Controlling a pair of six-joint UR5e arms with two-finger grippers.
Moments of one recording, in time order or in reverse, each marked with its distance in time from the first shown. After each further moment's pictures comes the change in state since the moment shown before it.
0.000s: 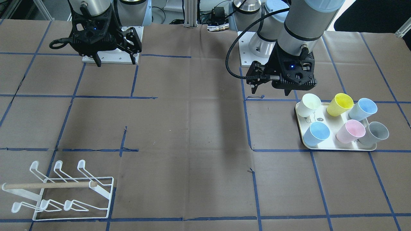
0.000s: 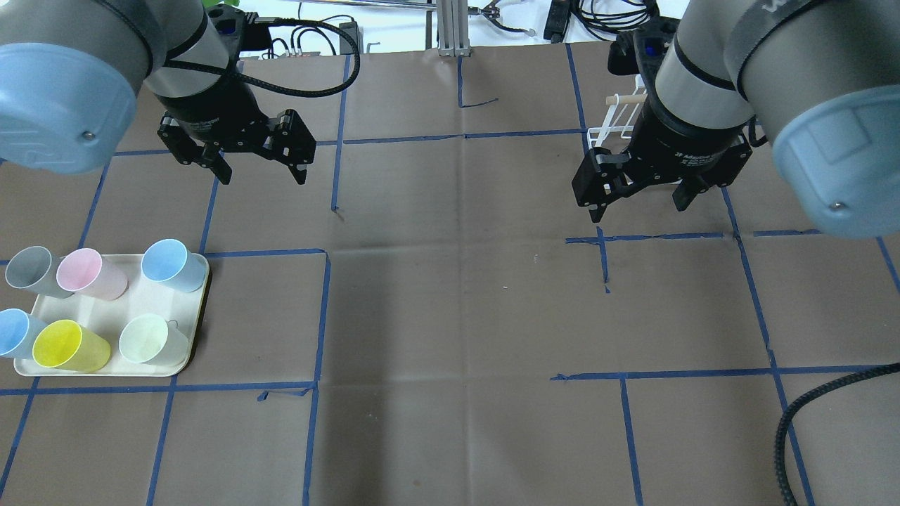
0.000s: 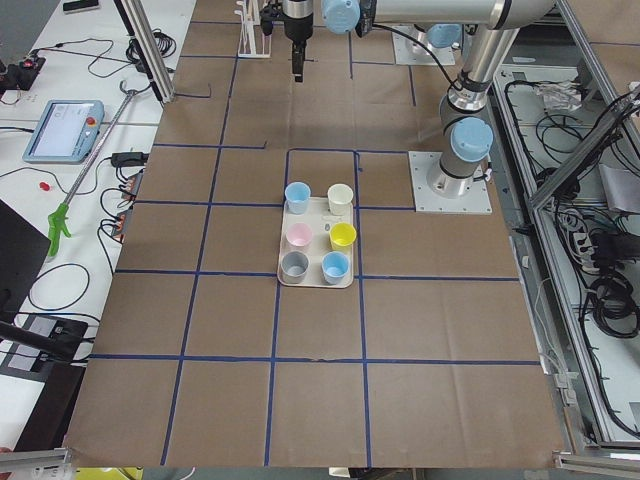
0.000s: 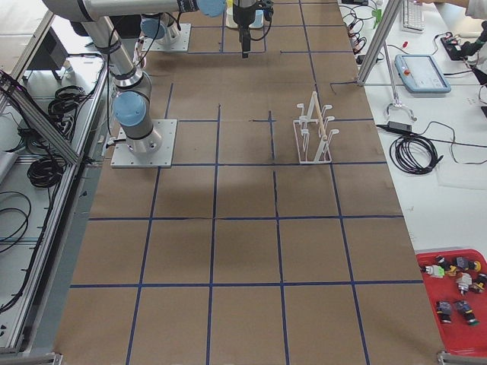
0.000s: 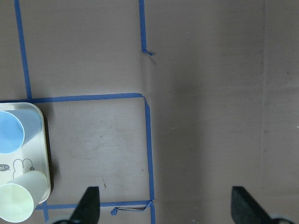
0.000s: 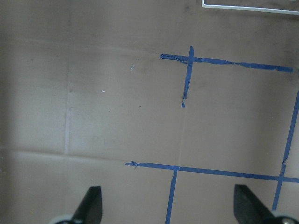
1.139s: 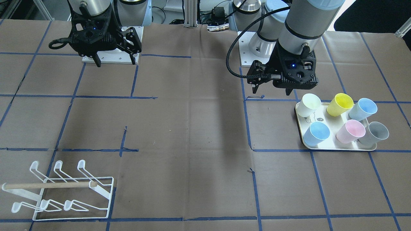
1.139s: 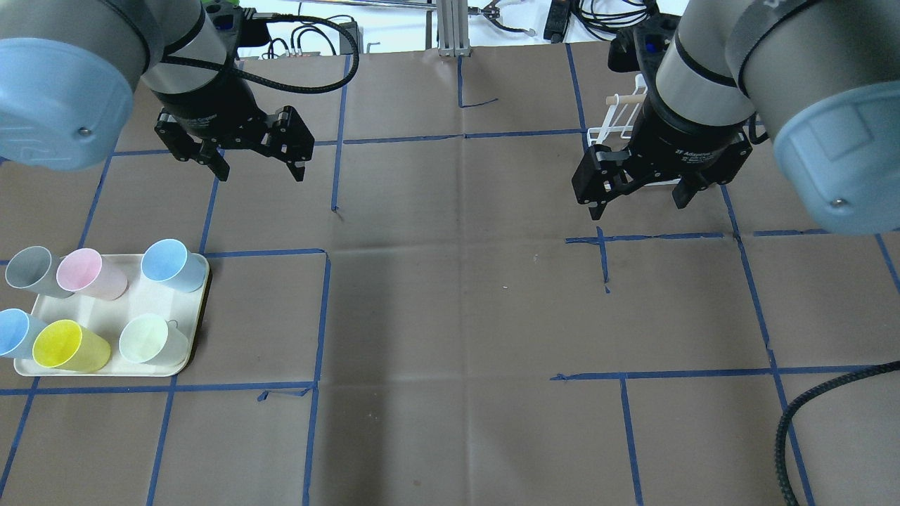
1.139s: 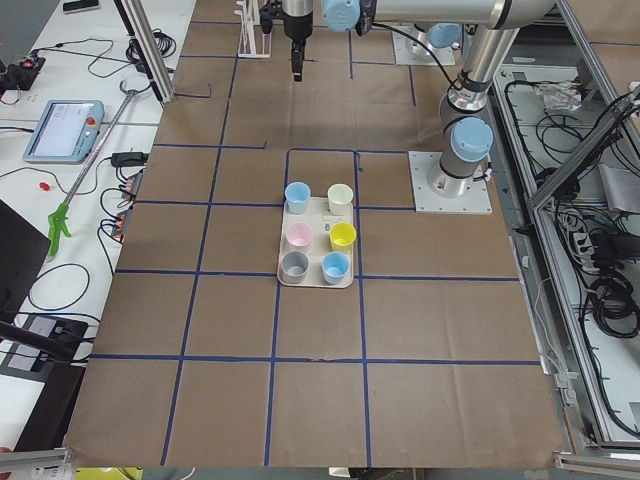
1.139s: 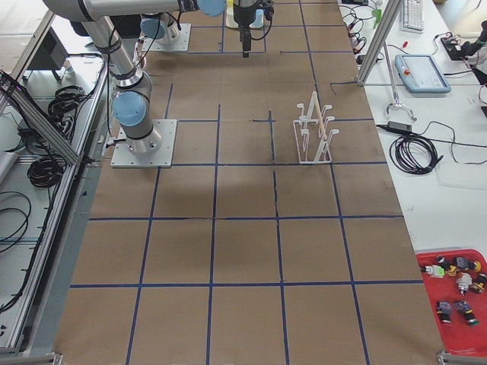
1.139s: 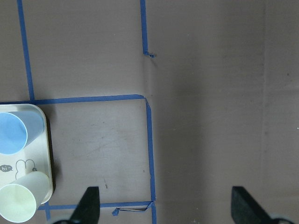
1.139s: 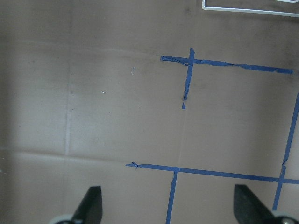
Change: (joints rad) left arm 0.000 -0.001 0.009 -0.003 0.005 0.000; right arm -0.001 0.004 -0.004 -0.001 0.002 -0.003
